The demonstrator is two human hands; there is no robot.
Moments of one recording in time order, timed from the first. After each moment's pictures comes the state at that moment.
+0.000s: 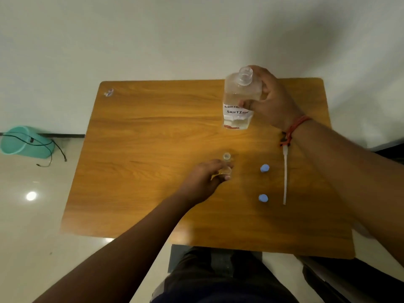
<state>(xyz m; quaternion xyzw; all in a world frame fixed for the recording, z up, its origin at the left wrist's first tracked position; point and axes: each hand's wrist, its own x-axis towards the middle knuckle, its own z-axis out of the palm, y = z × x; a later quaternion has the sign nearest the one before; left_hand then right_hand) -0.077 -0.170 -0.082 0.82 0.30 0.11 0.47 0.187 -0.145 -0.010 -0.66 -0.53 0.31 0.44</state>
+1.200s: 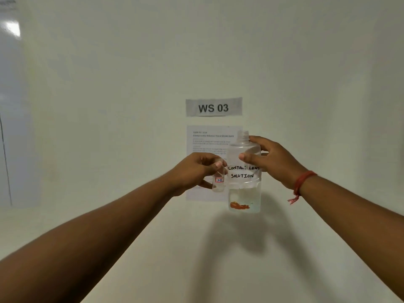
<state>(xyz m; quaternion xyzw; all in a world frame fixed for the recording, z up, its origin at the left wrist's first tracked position) 0.003 -0.038 0.469 0.84 0.17 0.31 0.41 0.224 -0.145 0.480 -0.57 -0.63 0.04 0.52</state>
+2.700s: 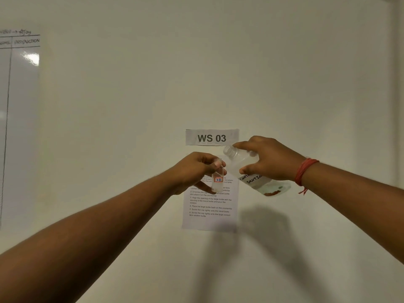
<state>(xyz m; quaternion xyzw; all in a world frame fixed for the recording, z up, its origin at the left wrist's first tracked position) 0.006 -0.051 0.544 0.83 0.16 0.34 0.42 0.200 -0.172 0.580 -0.65 -0.68 -0.24 0.23</state>
